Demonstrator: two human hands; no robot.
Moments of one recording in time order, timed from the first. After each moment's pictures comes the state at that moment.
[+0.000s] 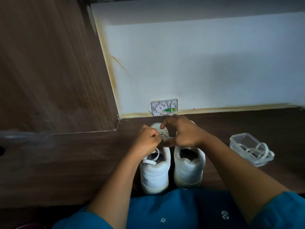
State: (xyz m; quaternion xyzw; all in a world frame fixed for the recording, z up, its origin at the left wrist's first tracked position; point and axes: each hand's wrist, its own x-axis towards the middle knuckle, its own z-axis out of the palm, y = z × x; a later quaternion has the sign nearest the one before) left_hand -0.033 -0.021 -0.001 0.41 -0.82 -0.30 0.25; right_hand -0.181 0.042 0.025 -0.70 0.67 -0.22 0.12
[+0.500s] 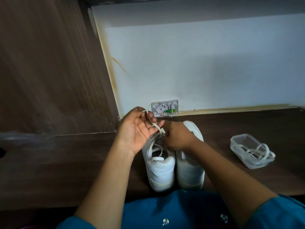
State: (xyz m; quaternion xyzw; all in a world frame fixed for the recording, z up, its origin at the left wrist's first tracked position) left_hand -0.019 -0.012 0.049 0.17 -0.36 -0.81 0.43; right_hand -0.149 0.038 0.024 -0.67 0.68 -0.26 0.10
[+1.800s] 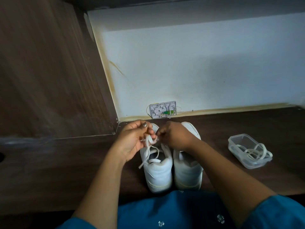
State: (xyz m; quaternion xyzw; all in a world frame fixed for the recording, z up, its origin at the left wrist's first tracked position) left_hand -0.013 -0.017 0.030 0.31 -0.55 -0.70 0.34; right_hand -0.166 0.027 0.013 -0.70 0.65 -0.26 0.13
